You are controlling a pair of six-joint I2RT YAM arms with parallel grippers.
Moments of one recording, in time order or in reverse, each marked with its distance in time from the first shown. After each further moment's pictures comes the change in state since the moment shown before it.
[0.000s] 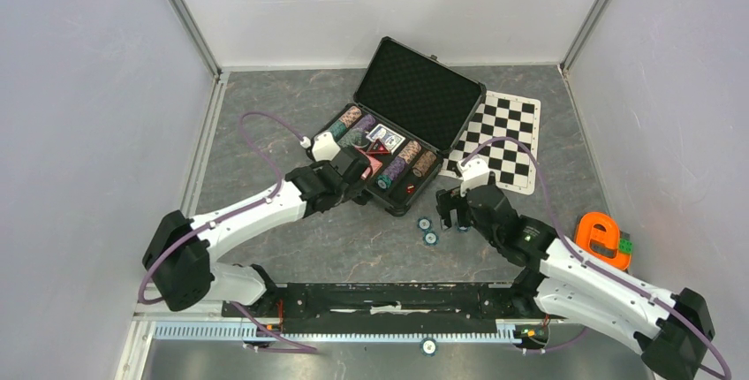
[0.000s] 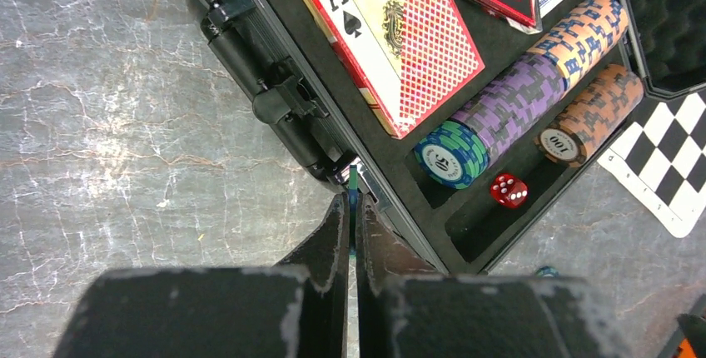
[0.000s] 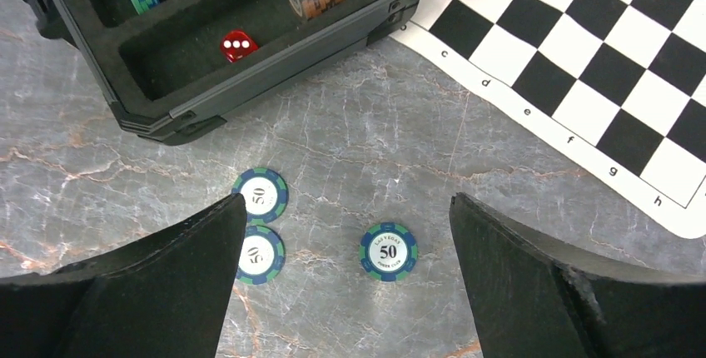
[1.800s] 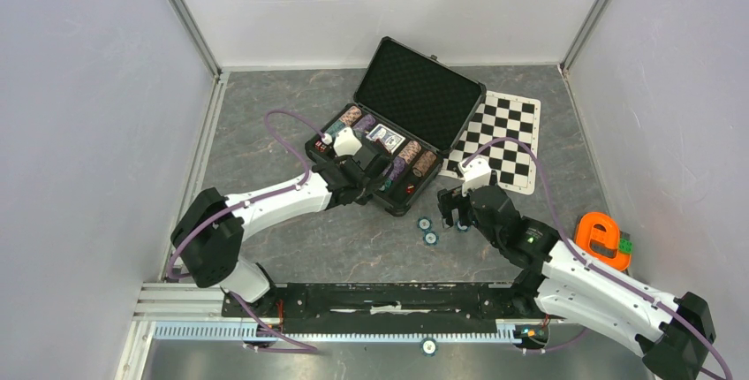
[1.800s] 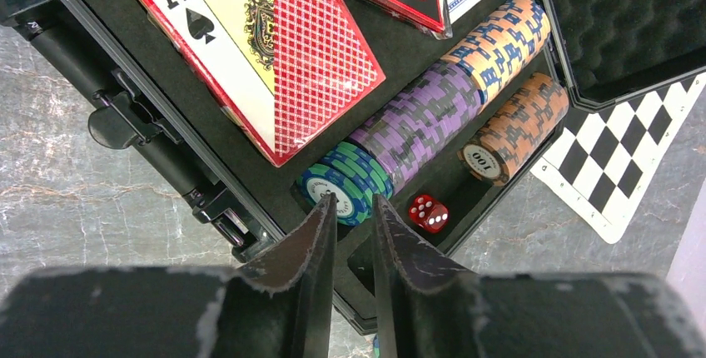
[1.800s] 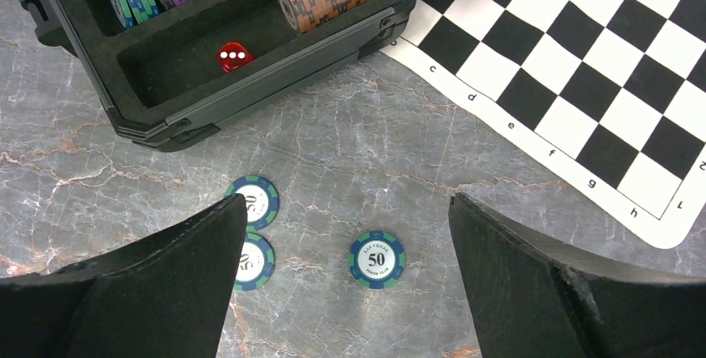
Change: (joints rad) left arm -0.052 0.204 0.088 0.162 0.008 -0.078; right arm 0.000 -0.048 -0.009 0.016 0.019 -0.046
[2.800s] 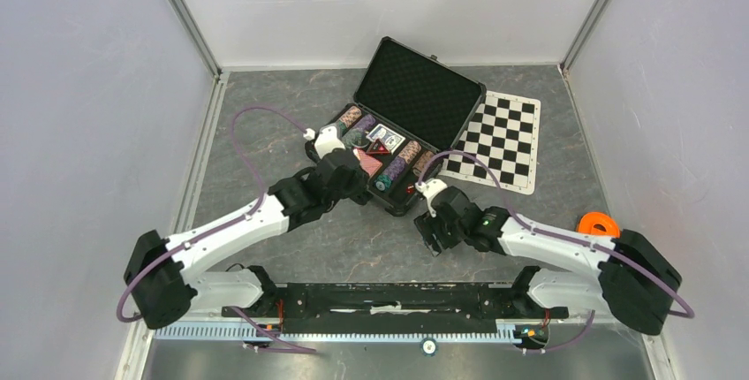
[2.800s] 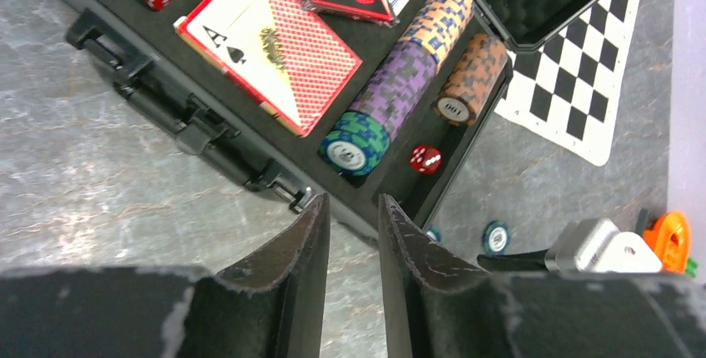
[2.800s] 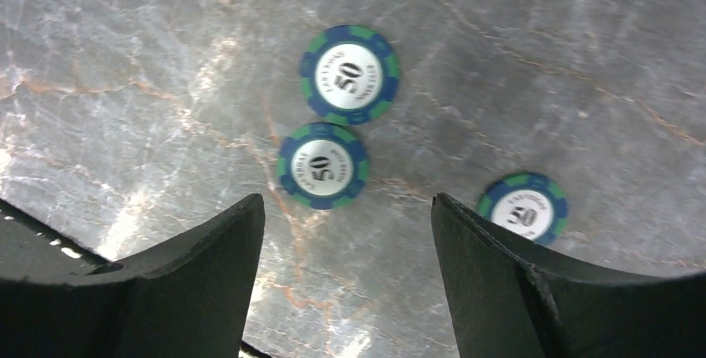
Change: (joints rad) left arm 0.002 -0.309 -0.128 0.037 0.022 0.280; right arm 0.043 0.388 0.028 -0.061 -0.291 0.027
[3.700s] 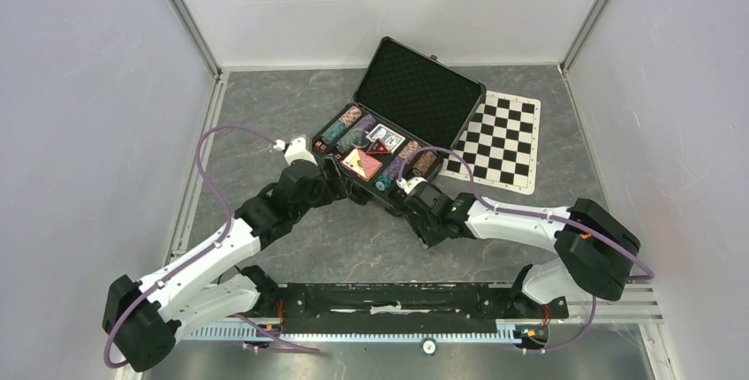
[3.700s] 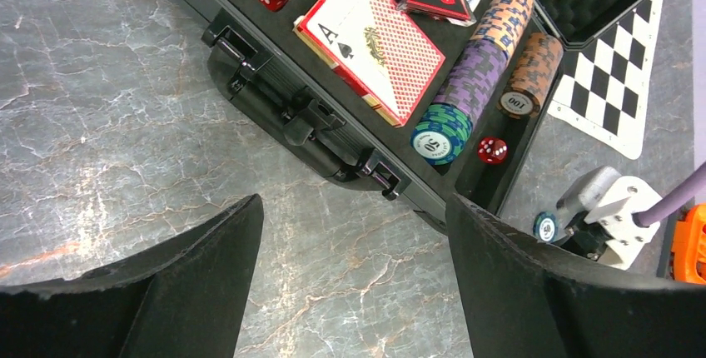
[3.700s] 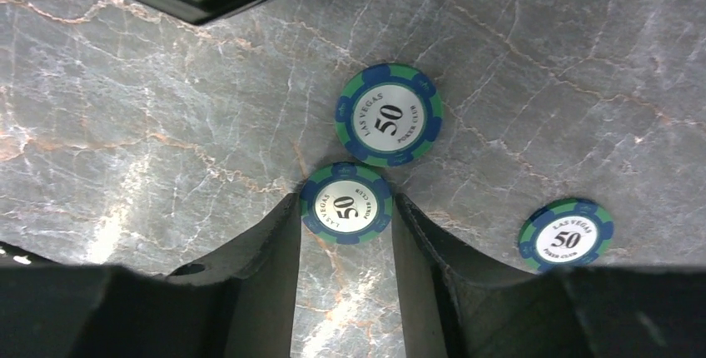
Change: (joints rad) left arm 0.170 -0.292 -0.244 0.030 0.122 0.151; right arm 0.080 0.299 0.208 -0.105 0.034 0.110
